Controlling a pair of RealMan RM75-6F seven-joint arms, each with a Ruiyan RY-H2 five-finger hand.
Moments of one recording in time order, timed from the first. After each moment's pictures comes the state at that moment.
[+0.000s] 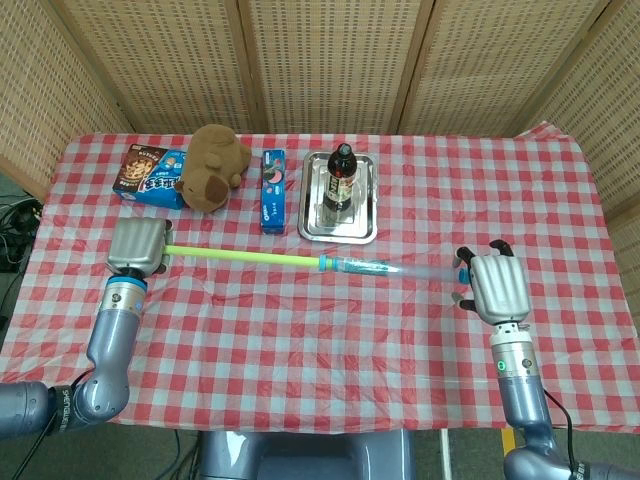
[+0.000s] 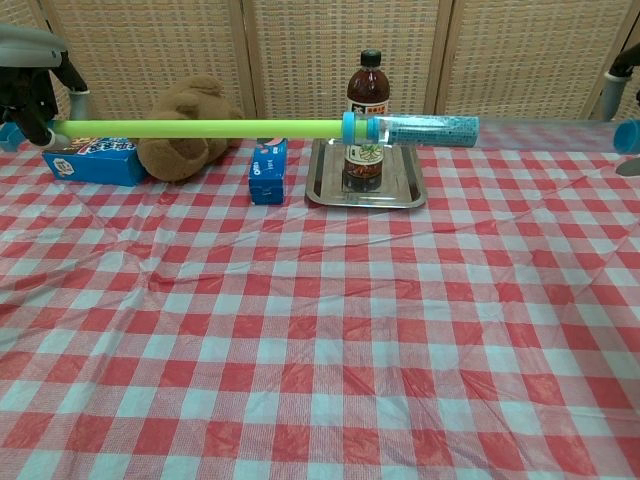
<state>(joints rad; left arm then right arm) -0.94 -1.22 -0.23 -1.91 0.31 1.29 0.92 0.45 -1.31 0.27 -1.89 -1.08 1.37 -0.63</state>
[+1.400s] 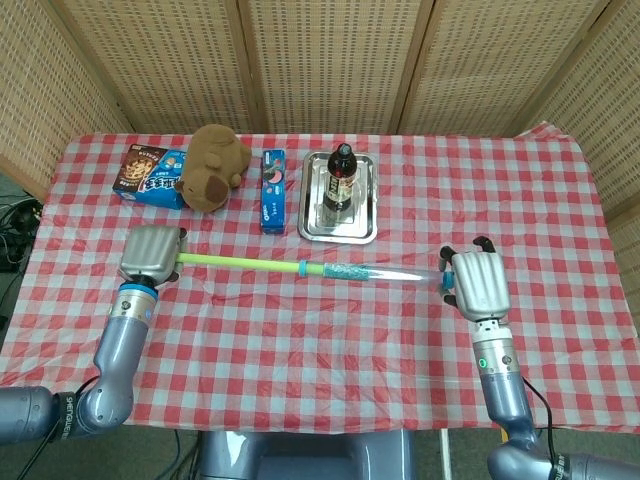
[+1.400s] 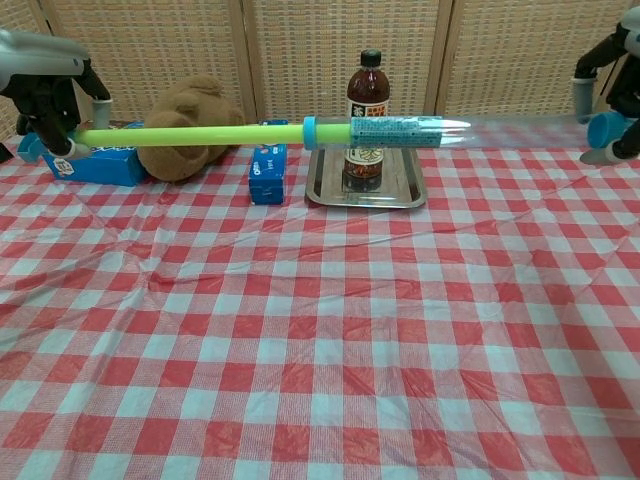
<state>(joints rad) -0.96 -1.23 -0.22 -1.97 0.33 1.29 0.89 0.51 -1.37 0.26 -1.88 -1.10 1.39 -0.68</state>
